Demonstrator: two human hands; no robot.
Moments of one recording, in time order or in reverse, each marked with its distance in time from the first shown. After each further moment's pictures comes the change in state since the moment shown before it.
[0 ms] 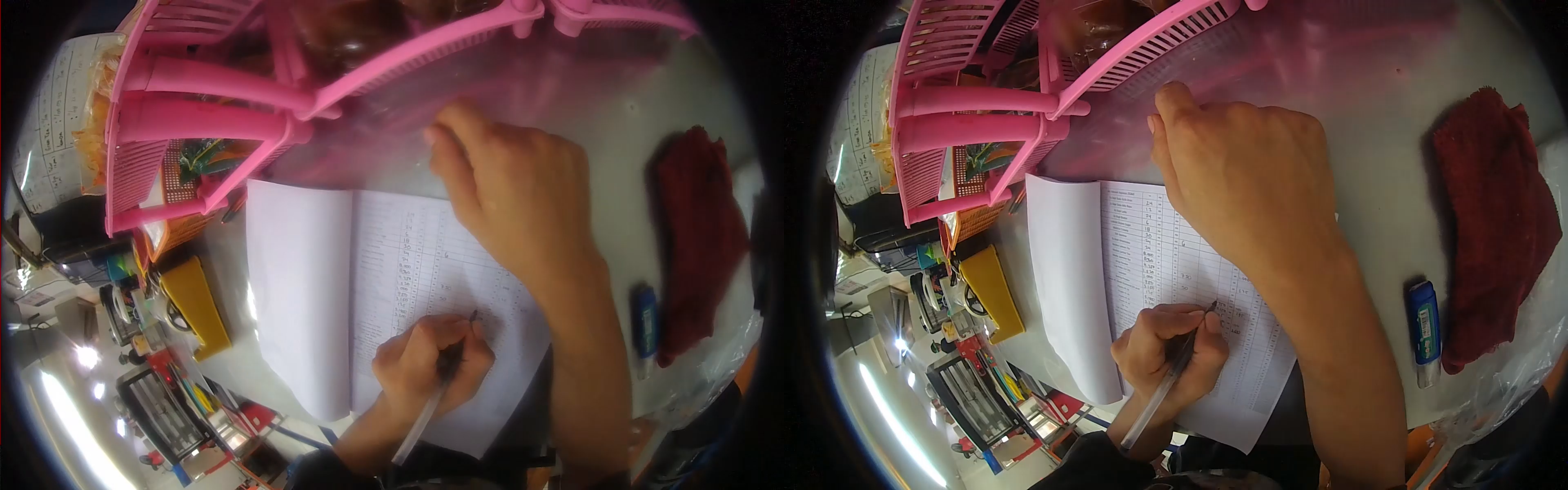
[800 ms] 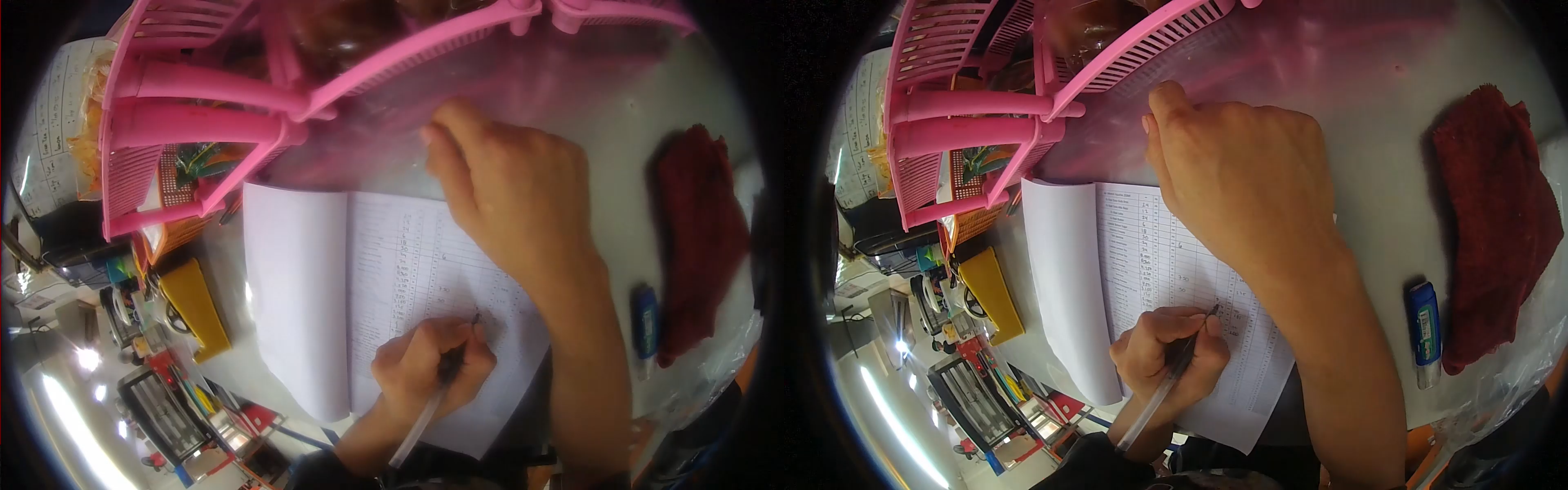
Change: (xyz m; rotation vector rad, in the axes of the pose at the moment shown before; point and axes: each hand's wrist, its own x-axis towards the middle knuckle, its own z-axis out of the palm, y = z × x) left_hand 0.001 0.002 0.000 -0.006 -0.008 -0.027; right_hand 0.000 0.000 0.001 -0.007 0.008 0.002
